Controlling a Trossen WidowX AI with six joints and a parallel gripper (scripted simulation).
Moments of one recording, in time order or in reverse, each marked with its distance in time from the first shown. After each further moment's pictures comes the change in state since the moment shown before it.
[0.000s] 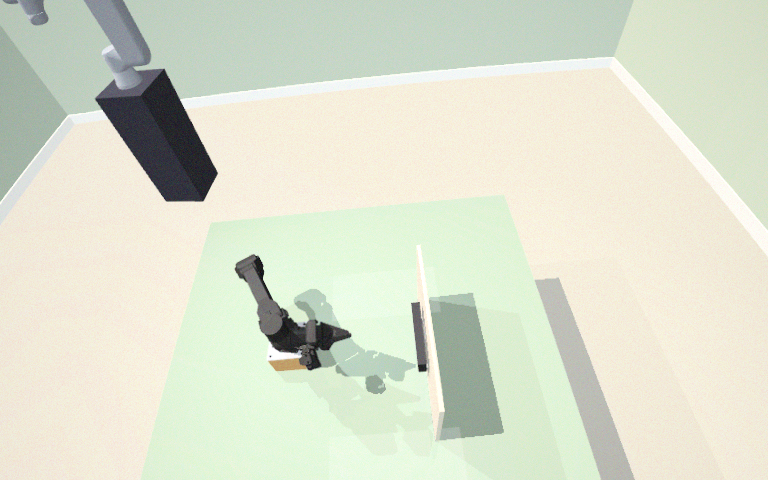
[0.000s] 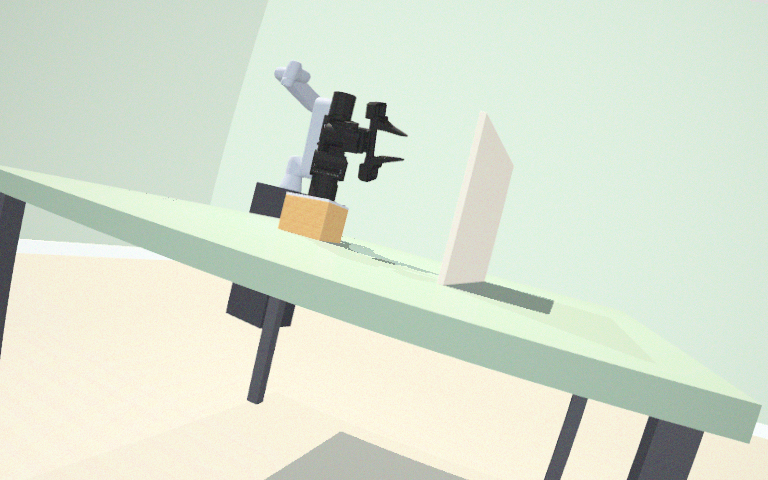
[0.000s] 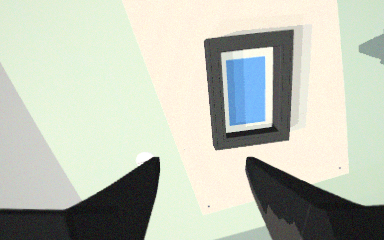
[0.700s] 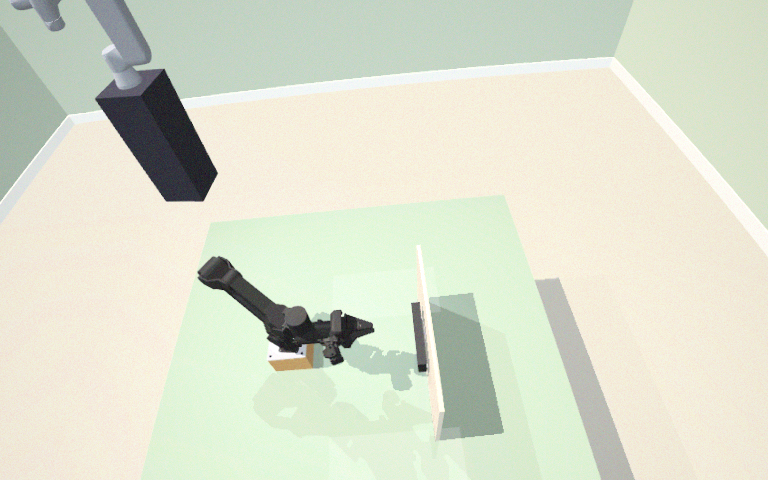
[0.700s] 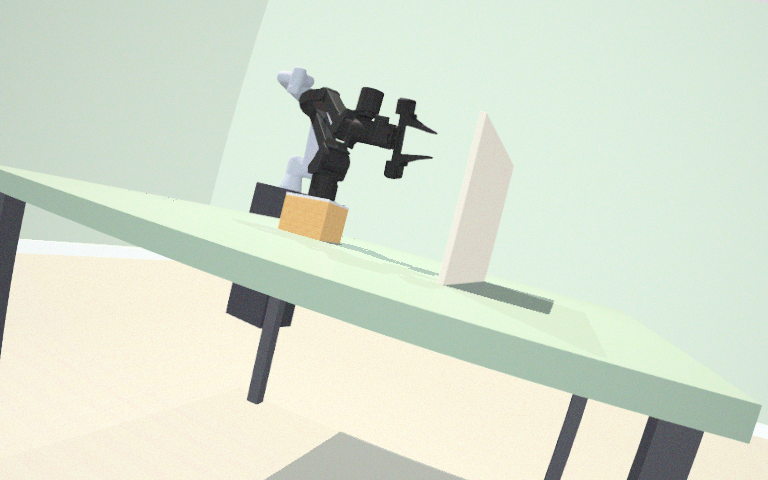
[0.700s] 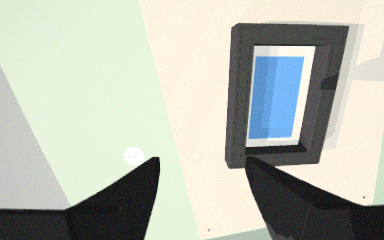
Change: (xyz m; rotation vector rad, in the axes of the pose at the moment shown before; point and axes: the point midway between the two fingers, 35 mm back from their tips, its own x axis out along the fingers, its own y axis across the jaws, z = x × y) arm 0.066 0.018 -0.009 -0.105 0.014 -0.006
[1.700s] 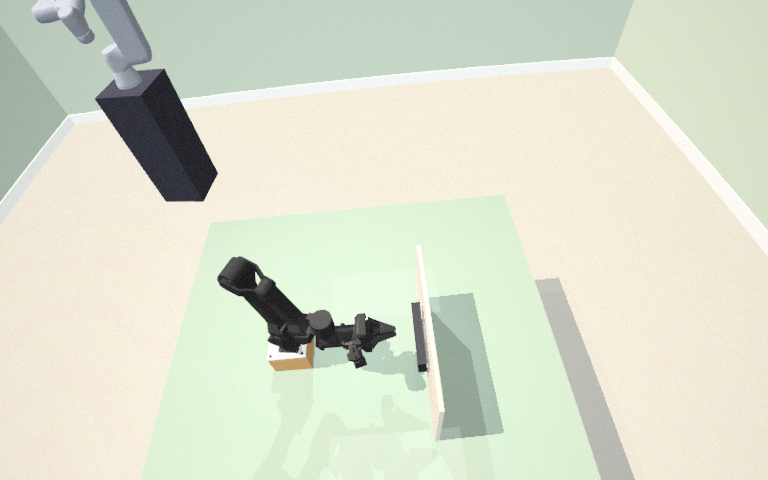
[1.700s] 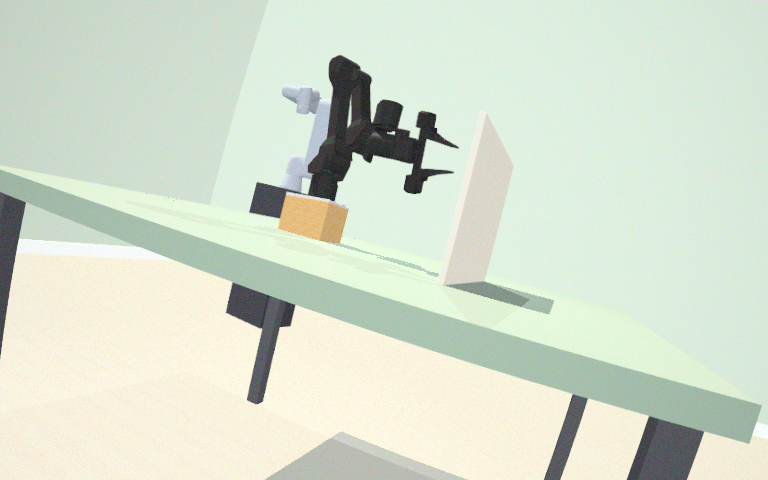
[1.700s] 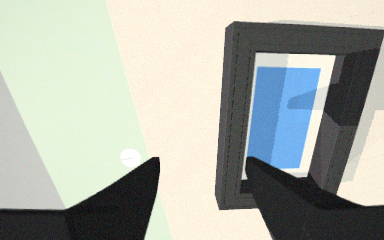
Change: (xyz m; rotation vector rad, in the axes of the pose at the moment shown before) arm 0.058 -0.022 0.010 -0.025 -0.002 0.010
